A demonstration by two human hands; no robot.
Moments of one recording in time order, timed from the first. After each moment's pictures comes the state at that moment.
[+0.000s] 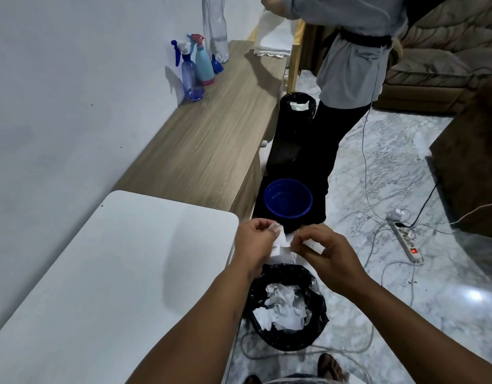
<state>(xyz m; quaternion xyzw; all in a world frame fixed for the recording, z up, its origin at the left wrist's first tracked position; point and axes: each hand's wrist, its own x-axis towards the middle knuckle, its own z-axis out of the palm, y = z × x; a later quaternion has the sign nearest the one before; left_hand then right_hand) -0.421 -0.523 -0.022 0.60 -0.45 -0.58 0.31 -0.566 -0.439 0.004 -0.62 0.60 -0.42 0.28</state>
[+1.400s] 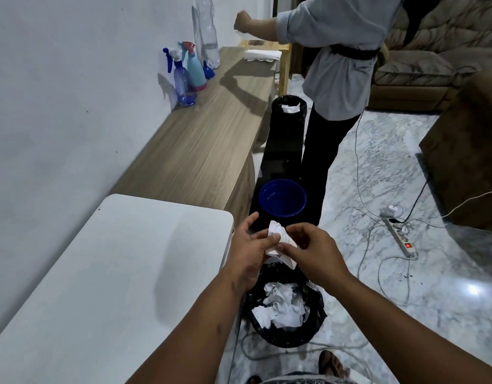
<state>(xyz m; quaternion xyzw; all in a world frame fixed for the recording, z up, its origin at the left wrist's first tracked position) -0.411 -0.493 -0.009 0.47 -0.32 -0.75 0.36 -0.550 -0.433 -0.008 -0.45 0.71 -0.41 0.36</state>
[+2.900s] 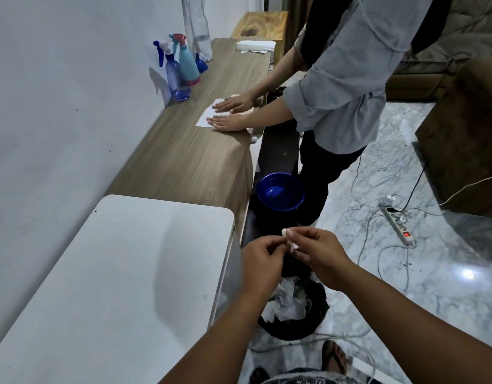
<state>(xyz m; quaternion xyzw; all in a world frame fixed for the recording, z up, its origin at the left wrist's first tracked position) -0.416 -0.466 -0.039 0.53 -0.61 -0.48 0.33 -0.551 -0.442 -0.029 -0.19 0.57 -0.54 0.59</state>
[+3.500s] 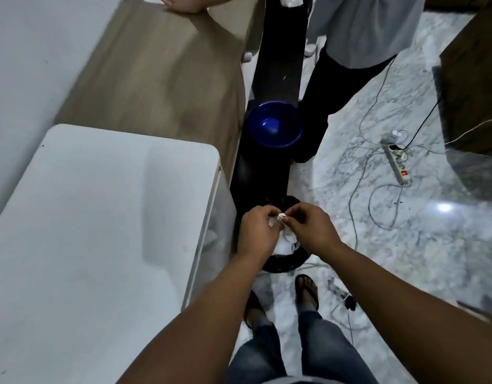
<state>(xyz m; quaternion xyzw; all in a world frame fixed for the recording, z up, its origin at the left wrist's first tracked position) -0.423 -0.461 -0.143 0.57 -0.69 -0.41 0.16 -0.559 -0.421 -0.130 -0.41 0.77 -0.27 0.41</state>
